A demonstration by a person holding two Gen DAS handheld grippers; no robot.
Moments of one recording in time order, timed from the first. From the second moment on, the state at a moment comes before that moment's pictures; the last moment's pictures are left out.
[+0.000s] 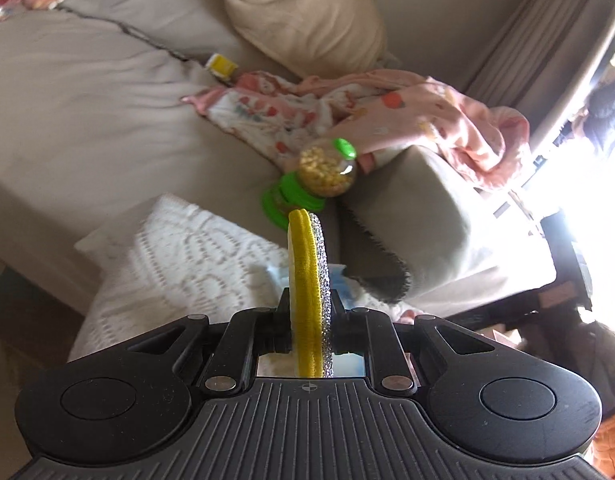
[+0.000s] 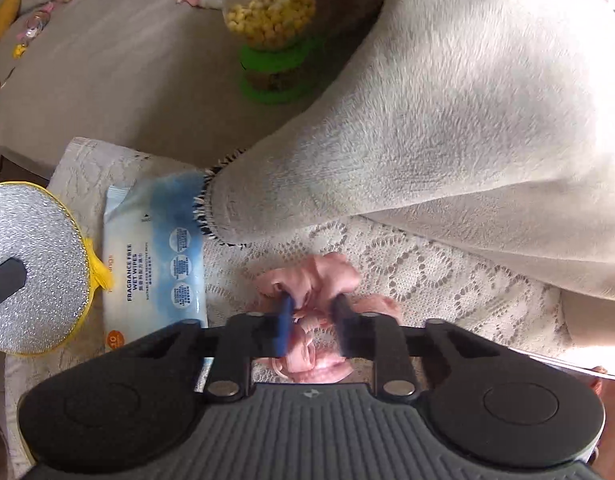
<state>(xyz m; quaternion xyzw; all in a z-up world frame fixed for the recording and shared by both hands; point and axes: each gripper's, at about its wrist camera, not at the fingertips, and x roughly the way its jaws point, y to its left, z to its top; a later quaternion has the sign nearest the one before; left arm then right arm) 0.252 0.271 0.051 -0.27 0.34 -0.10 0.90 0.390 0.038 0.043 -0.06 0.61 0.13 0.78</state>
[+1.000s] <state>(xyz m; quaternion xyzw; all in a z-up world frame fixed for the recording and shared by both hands) 0.183 0.095 0.210 -0.22 0.24 -0.28 0.90 0.187 -0.166 0.295 0.03 0.31 0.16 0.94</state>
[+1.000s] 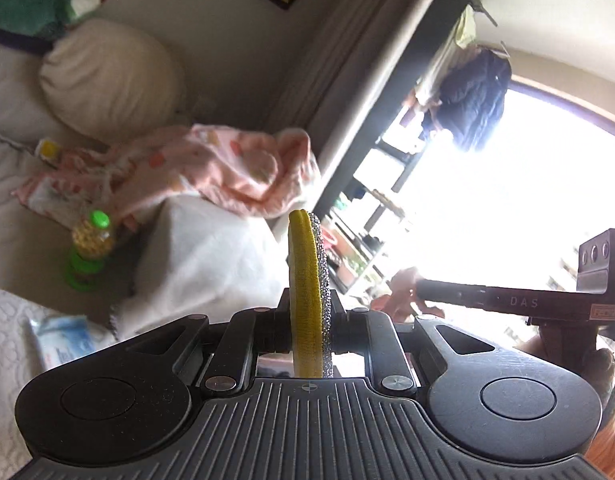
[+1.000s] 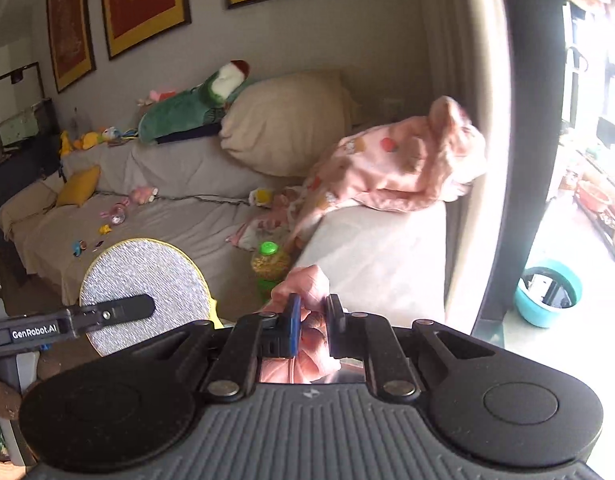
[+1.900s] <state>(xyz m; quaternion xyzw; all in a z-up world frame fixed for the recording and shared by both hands) 0.227 -0.072 0.071 0.00 0.37 -0.25 0.89 0.199 -0.248 0.156 0.10 0.42 0.14 0.89</state>
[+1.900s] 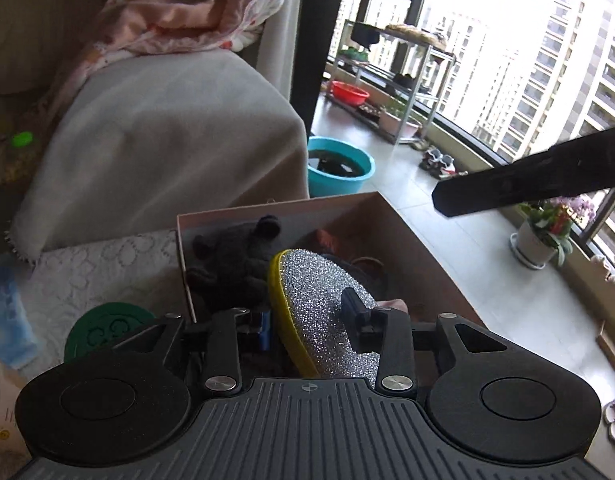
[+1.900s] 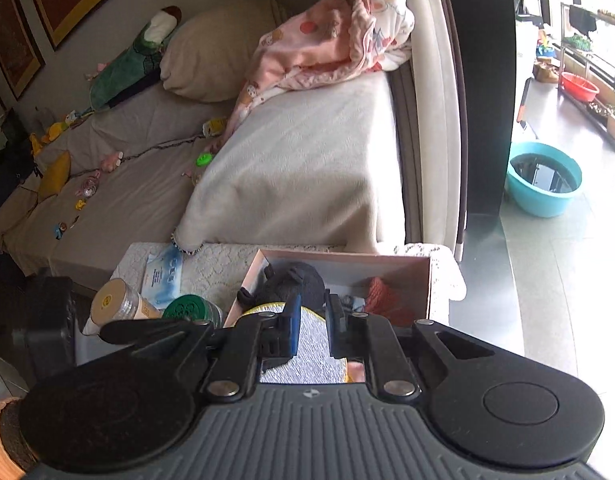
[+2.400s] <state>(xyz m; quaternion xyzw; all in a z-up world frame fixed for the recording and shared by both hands) 0.218 -0.036 0.098 -0.02 0.34 -0.23 0.91 0.221 -0.212 0.122 0.09 0.45 0.13 0.88</state>
